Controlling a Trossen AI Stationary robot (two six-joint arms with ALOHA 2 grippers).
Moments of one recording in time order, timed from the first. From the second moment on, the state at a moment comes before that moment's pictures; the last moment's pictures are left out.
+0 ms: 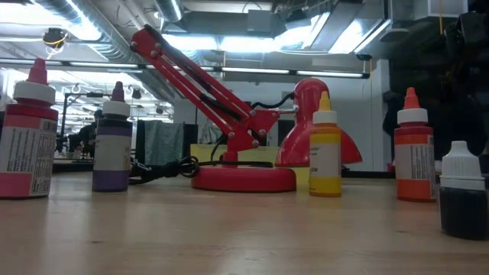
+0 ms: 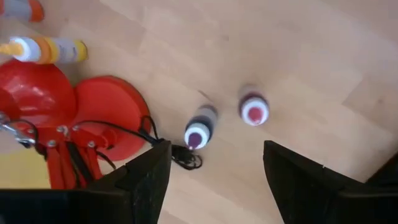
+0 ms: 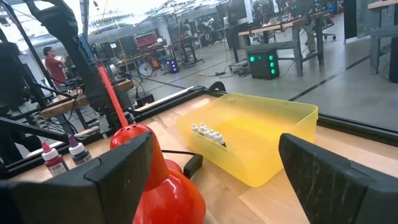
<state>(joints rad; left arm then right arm) -0.49 1.64 1.69 -1.44 -0.12 0.57 0.54 0.02 0.01 0.04 1.03 0.28</state>
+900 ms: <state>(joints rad) -0.32 1.66 1.28 -1.09 -0.11 0.71 0.54 0.02 0.01 0.04 1.03 0.28</state>
